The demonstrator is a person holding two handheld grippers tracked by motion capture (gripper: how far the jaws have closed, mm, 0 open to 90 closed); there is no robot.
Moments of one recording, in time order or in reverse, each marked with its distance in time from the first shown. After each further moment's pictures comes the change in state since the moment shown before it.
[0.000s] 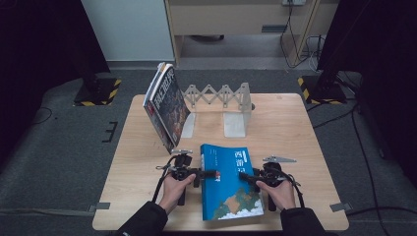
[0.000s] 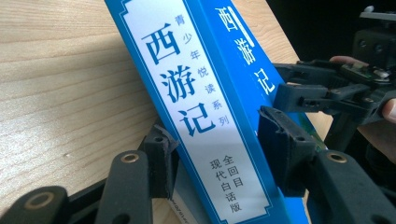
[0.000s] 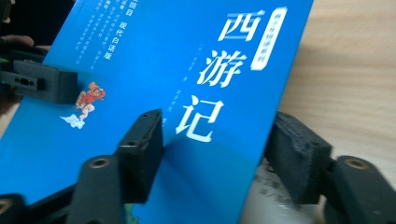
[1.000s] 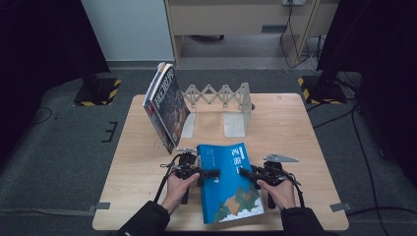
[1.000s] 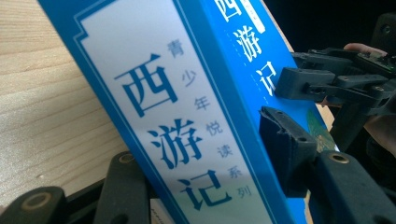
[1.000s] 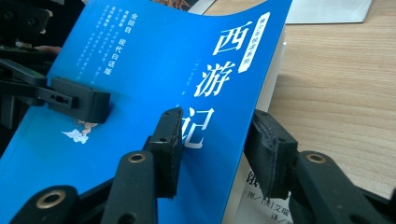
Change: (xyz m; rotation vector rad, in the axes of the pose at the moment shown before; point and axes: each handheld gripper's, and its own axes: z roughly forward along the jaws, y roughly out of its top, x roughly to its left) left arm -0.009 0.006 0.008 0.019 -0.001 0.038; right arm 0.008 0.008 -0.008 -0.072 0.025 -0.080
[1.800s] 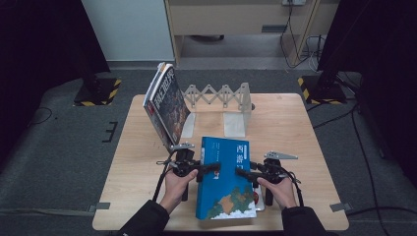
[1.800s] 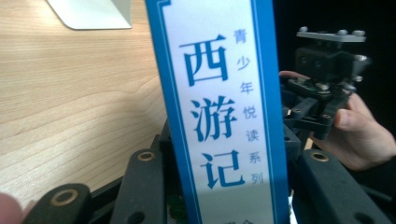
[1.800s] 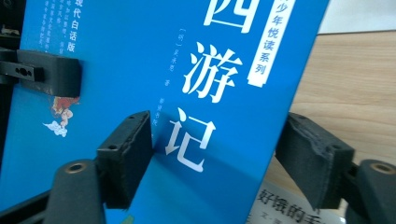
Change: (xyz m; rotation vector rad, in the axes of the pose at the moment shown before) left arm -0.029 0.015 -0.025 -0.117 -0.045 0.105; right arm -0.008 0.004 0.008 -0.045 0.152 0.038
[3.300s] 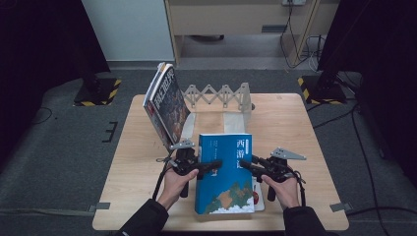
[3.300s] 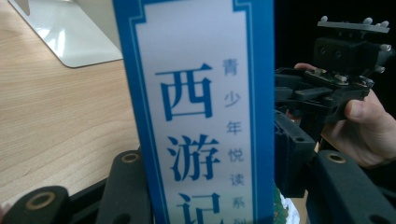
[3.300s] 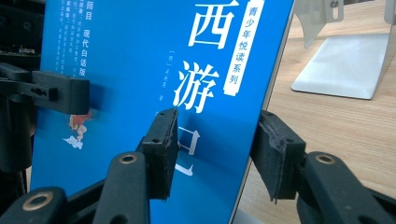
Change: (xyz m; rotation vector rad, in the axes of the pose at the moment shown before) left arm -0.006 0.008 -0.002 -0.047 0.005 0.108; right arm 0.013 0.015 -0.019 -0.131 -0.045 -0.115
